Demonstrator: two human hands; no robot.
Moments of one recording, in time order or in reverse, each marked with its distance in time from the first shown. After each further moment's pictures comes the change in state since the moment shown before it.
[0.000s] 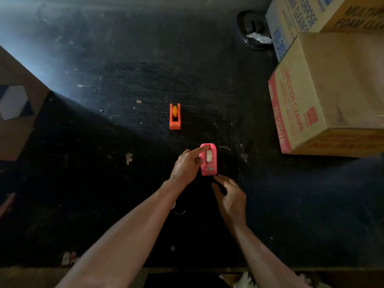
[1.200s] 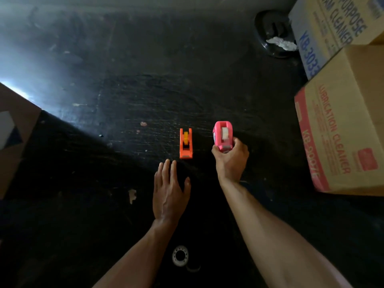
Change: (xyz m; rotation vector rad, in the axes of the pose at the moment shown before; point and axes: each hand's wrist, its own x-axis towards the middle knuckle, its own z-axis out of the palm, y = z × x) left_hand 0.037 -0.073 -0.027 0.450 0.495 -0.045; right_hand 0.218 -0.083 0.076 -0.030 0.348 0.224
